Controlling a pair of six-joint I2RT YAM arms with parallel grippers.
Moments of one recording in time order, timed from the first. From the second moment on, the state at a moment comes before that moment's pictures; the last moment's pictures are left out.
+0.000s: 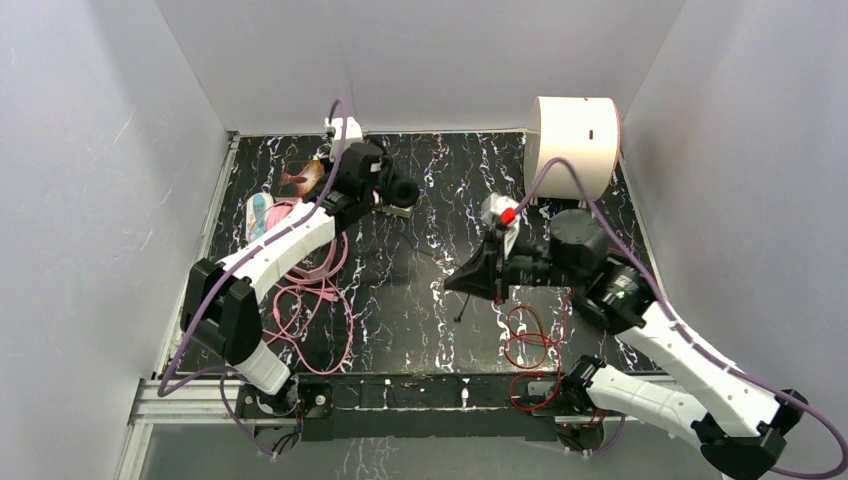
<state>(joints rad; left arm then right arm) -0.54 1.60 1.34 -0.29 -0.91 -0.26 0.84 0.83 0.95 -0.33 -0.65 0.18</state>
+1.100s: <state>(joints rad) -0.75 0.97 1.13 -0.59 -0.07 -0.51 0.42 1.46 1.18 -0.20 -0.65 0.05</state>
